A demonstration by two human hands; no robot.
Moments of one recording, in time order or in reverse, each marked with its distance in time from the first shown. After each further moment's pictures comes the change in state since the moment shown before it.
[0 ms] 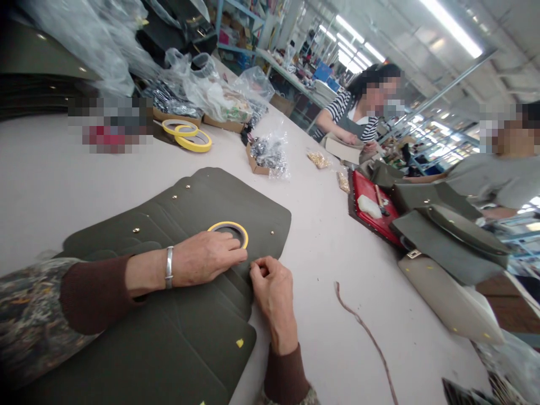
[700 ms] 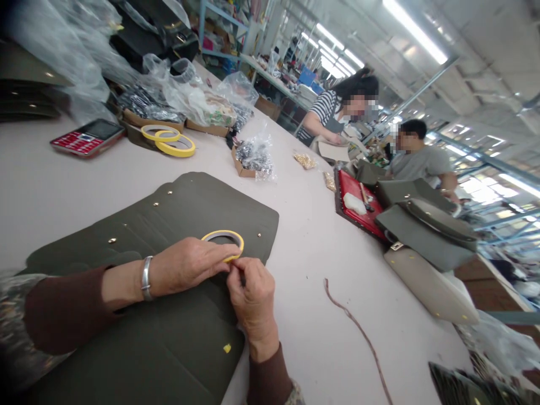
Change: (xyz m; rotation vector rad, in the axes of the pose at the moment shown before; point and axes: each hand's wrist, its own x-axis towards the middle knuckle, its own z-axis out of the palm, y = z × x) left_hand -0.002 0.003 0.006 -0.241 0.198 -0.007; right_hand -0.011 -0.013 0.005 -0.011 0.323 -0.547
